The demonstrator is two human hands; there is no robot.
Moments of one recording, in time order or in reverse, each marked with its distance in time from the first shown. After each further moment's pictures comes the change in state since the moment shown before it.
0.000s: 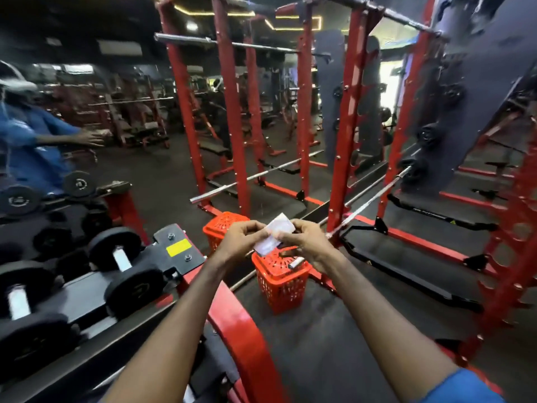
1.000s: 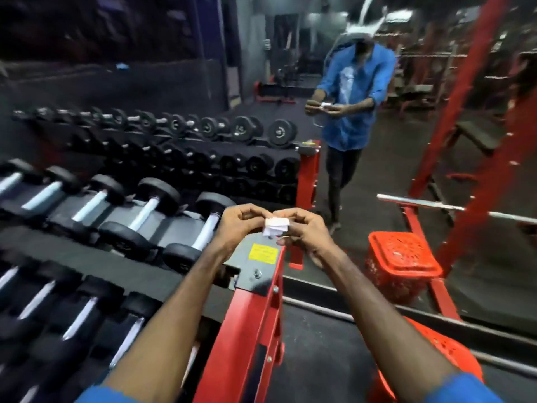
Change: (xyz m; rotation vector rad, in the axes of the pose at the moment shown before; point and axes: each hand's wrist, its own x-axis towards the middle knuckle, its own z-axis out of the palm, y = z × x) left_hand 0.129 -0.123 -0.157 0.006 1.059 -0.328; right_hand 0.404 0.066 0.167 0.089 -1.018 0.097
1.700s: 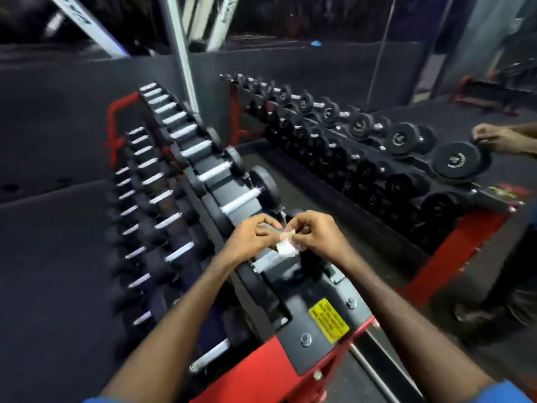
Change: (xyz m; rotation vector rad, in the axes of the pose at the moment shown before) left_hand 0.025 -0.055 -0.119 0.228 0.544 -0.227; right_hand 0.216 0.022 0.107 -0.756 -0.747 -0.371
